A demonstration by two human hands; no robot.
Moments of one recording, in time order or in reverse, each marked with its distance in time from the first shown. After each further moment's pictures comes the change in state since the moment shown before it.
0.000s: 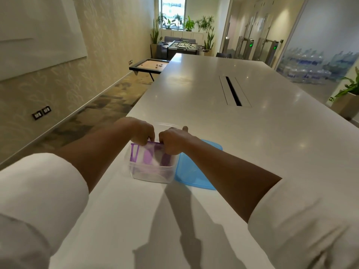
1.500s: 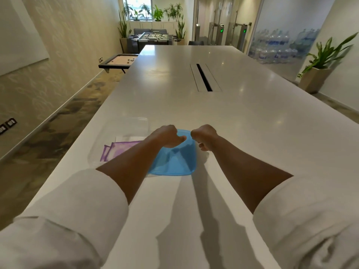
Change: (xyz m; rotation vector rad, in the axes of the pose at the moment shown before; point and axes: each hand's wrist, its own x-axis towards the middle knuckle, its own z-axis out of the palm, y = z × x) left_hand 0.057 0.166 -0.005 -0.526 0.253 -0.076; right_hand -0.084 0.135 0.056 1.042 0.232 0.868
